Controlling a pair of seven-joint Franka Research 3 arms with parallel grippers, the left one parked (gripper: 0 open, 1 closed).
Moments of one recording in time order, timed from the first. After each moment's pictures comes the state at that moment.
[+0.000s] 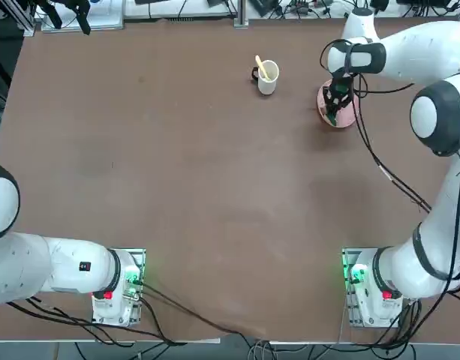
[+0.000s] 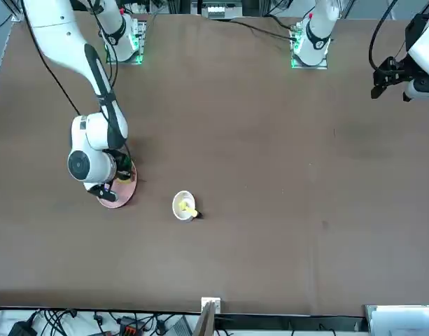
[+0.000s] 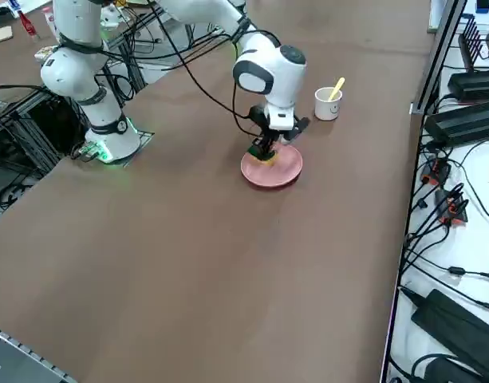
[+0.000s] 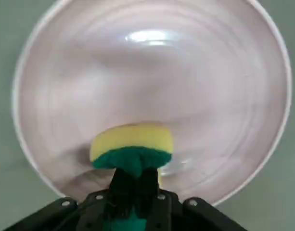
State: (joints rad) arm 0.22 0.54 -0.07 -1.90 0.07 2.16 0.39
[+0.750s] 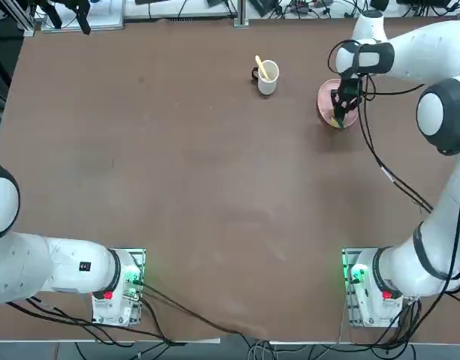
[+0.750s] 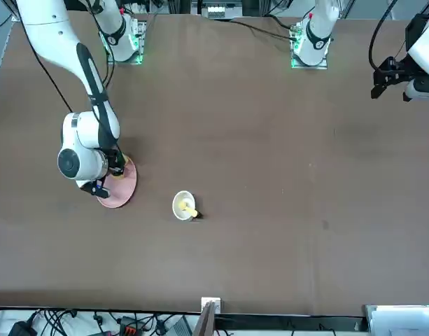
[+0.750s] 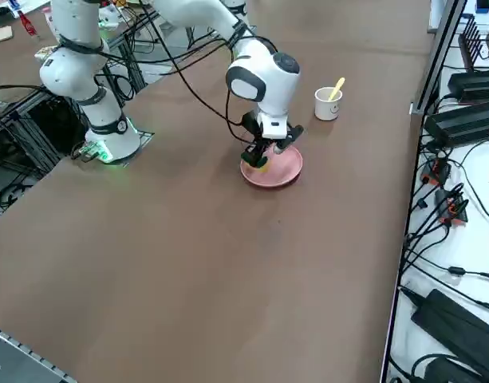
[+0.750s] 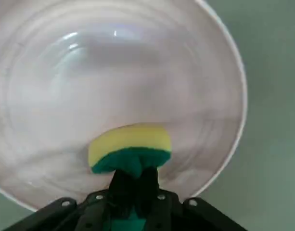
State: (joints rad) arm 0.19 0.53 -0.09 -1.92 0.05 2.15 0.33
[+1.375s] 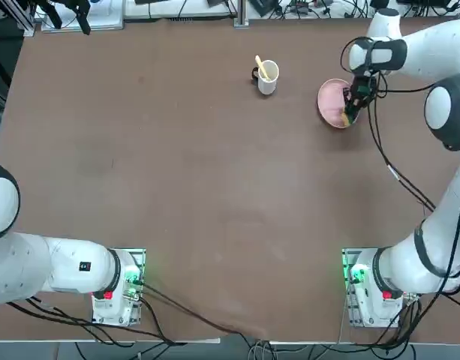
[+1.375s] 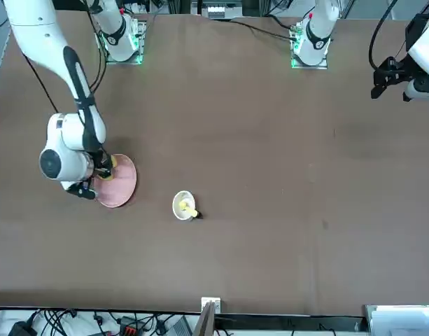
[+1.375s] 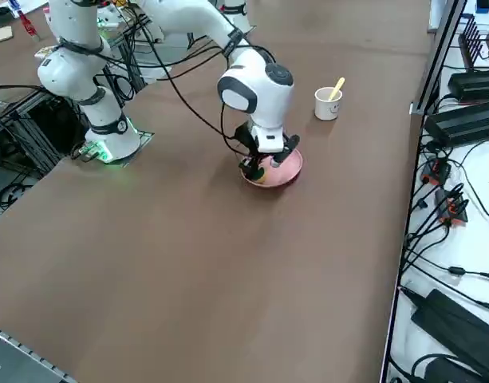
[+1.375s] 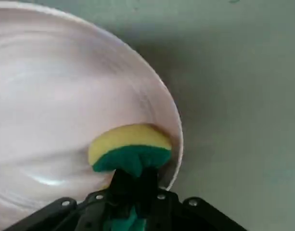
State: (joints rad) arm 0.10 0.53 -0.09 -1.92 0.03 2.18 0.19
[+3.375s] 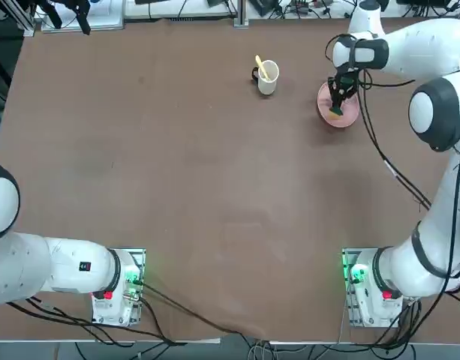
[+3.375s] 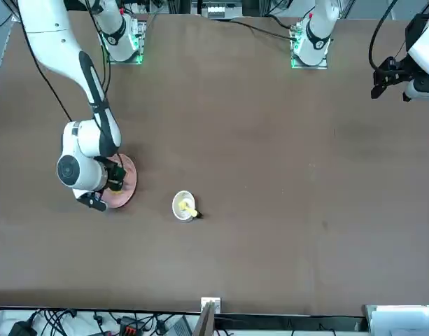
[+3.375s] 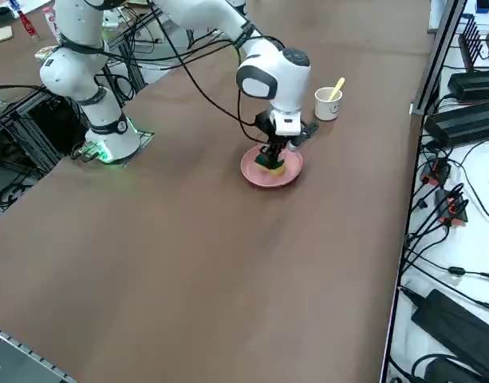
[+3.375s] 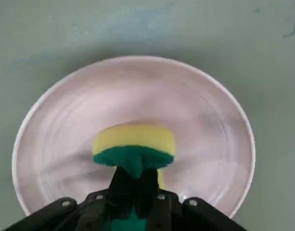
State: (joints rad) arm 0.20 0.59 -0.09 -1.82 0.04 2.20 0.39
